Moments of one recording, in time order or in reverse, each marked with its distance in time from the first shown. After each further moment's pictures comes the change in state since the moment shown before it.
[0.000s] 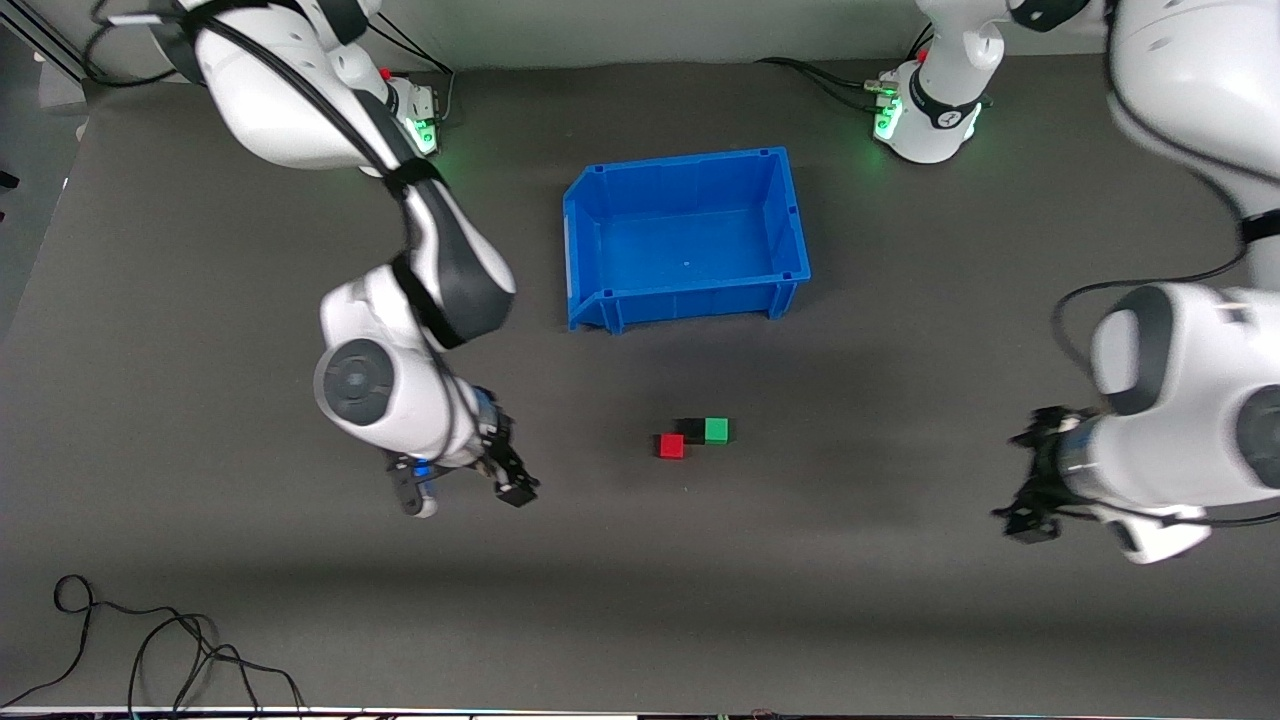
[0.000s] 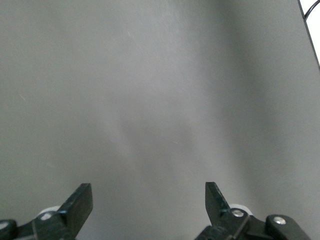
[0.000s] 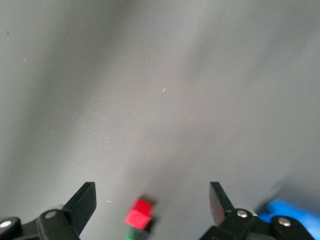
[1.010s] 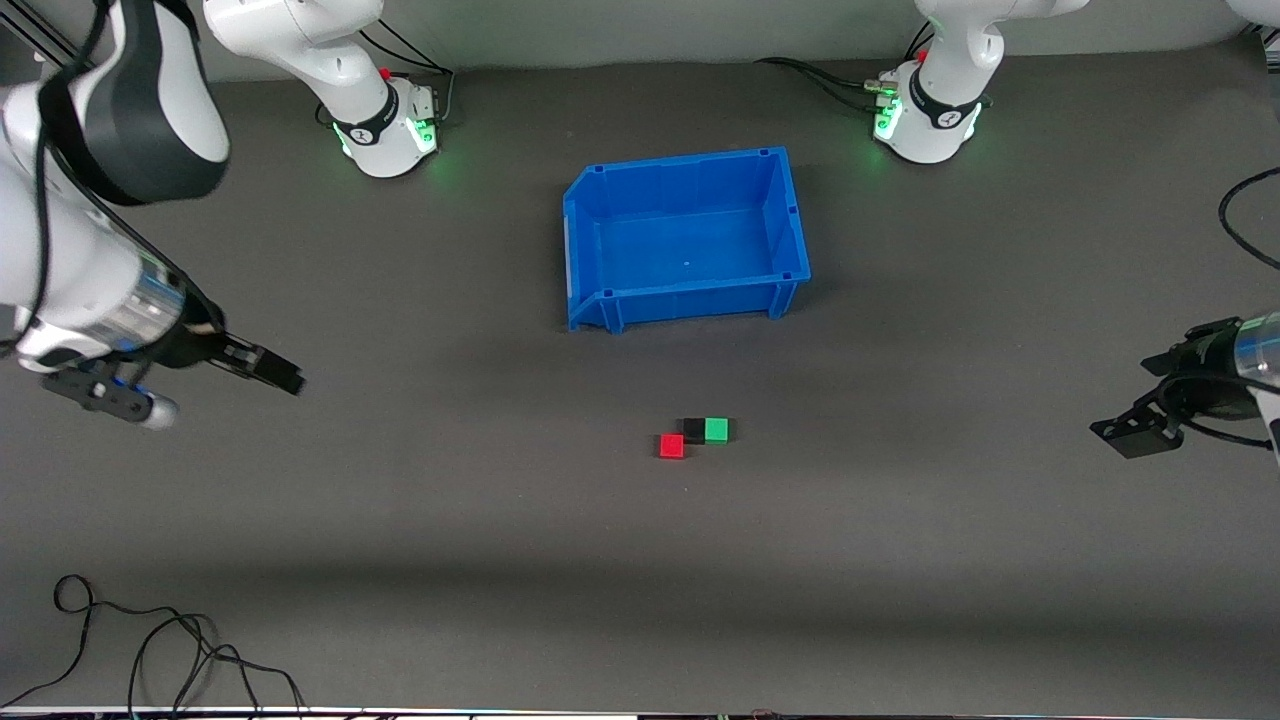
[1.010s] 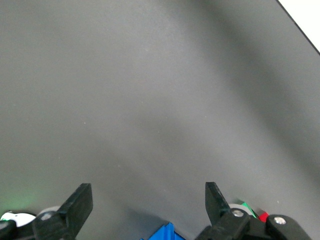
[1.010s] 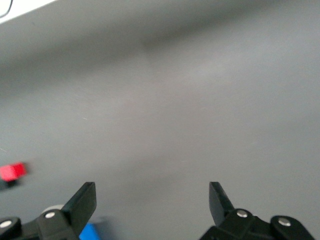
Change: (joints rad) left arm 0.057 -0.169 -0.012 0.069 -0.014 -0.249 0.334; right arm -0.180 -0.578 -0.108 -0.471 -0.145 -0.064 -0.974
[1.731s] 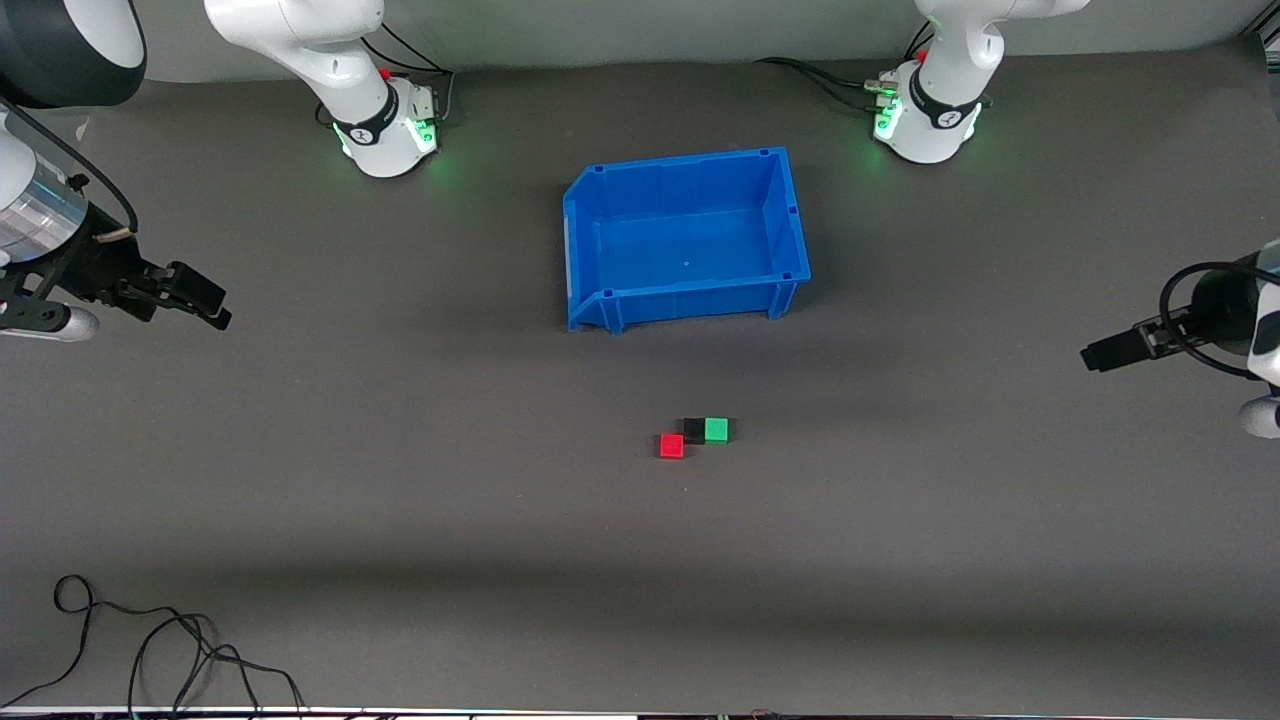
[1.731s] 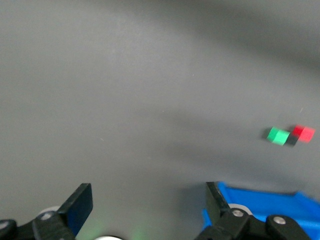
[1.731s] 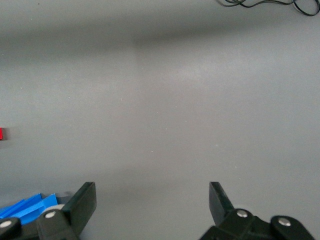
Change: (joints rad) left arm -0.009 -0.078 -0.012 0.004 0.017 -0.096 0.584; right arm -0.183 -0.157 0.126 -0.082 -0.023 -0.047 -0.173
